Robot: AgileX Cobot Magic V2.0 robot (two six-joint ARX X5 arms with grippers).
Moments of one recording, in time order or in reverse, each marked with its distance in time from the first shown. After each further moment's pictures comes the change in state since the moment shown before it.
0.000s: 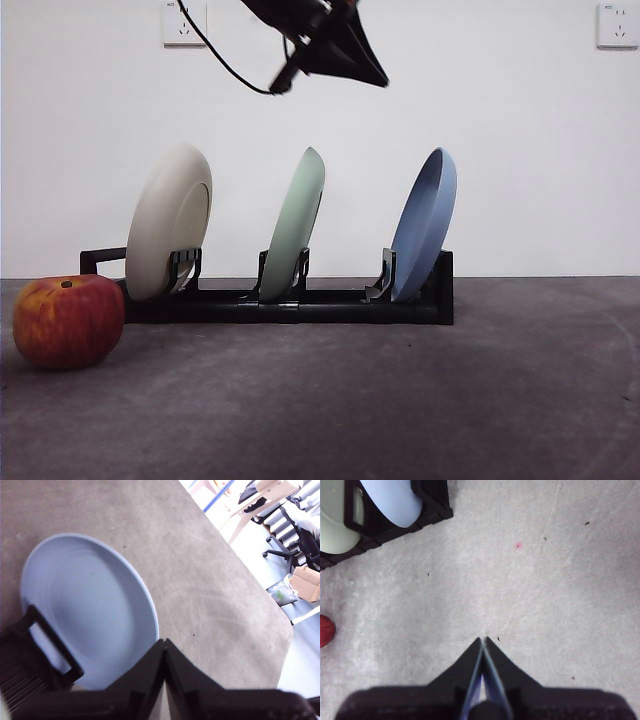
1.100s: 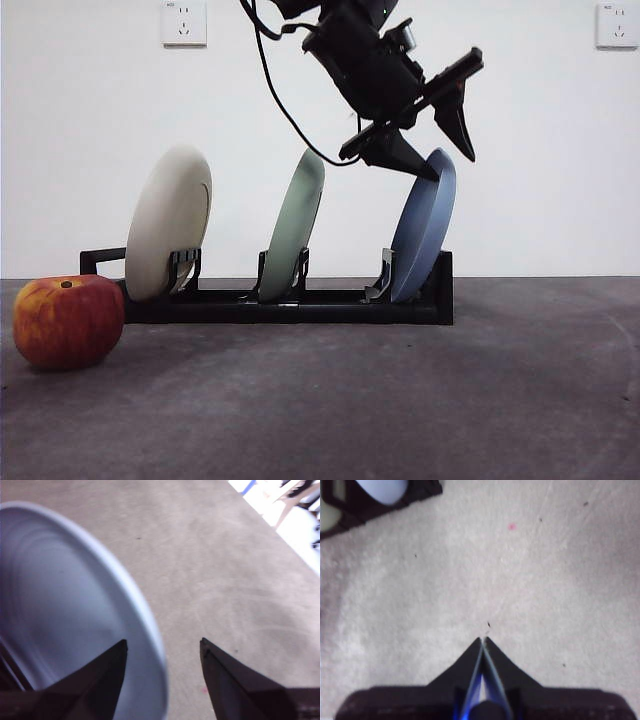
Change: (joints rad) left arm -0.158 0.184 0.002 0.189 -0.275 -0.015; right arm 0.000 0.051 0.000 -0.047 0.001 -0.061
